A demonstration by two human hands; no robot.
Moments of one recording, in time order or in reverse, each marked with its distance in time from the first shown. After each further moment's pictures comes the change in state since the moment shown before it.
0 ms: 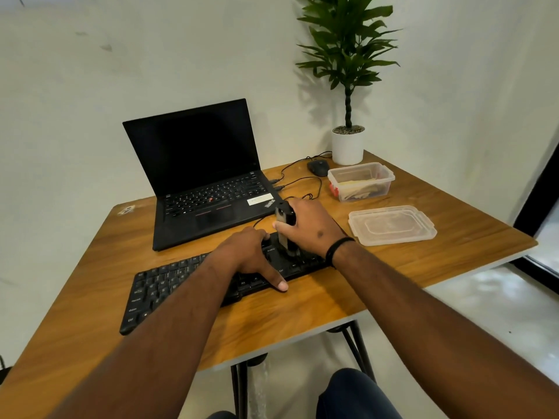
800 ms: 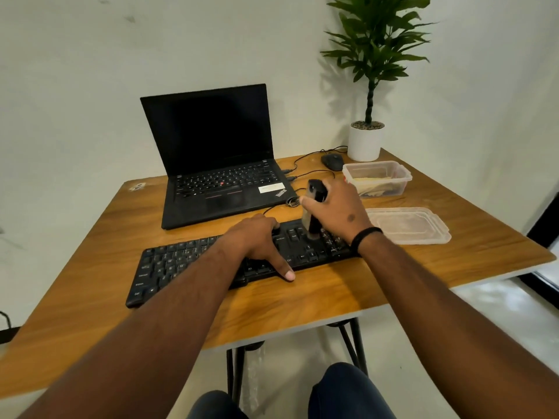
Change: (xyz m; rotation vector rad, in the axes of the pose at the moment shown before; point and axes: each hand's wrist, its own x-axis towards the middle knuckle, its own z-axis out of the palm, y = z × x) left_hand -0.004 0.003 -0.004 -0.001 -0.007 -0.010; right_hand 0.003 0.011 -0.018 0.105 0.147 0.063
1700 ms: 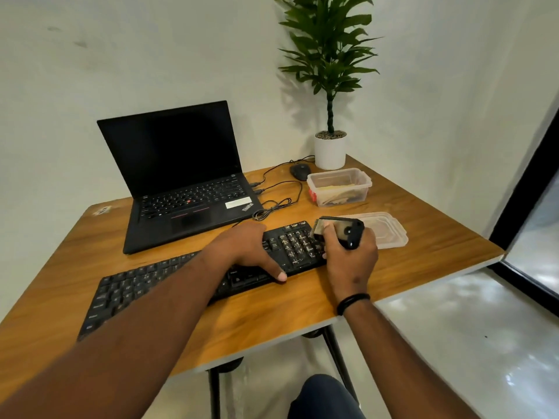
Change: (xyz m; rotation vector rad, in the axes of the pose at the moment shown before) left_hand 0.023 0.047 -0.002 0.006 0.013 0.073; right_hand -0.072 0.062 -0.001 0.526 0.777 0.316
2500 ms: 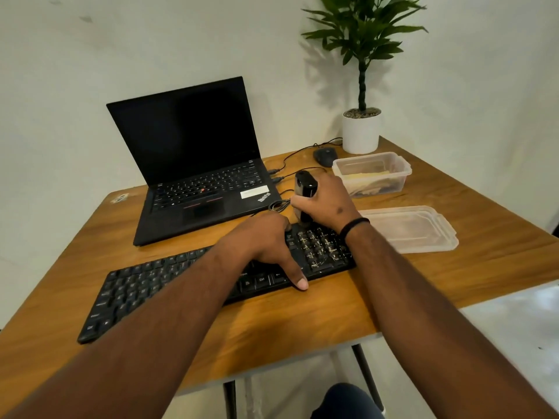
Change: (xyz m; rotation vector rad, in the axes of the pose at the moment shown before) left_hand 0.022 0.012 -0.001 0.095 -0.043 -0.037; right_hand 0.080 -0.001 0.099 -0.352 -0.822 -0.318
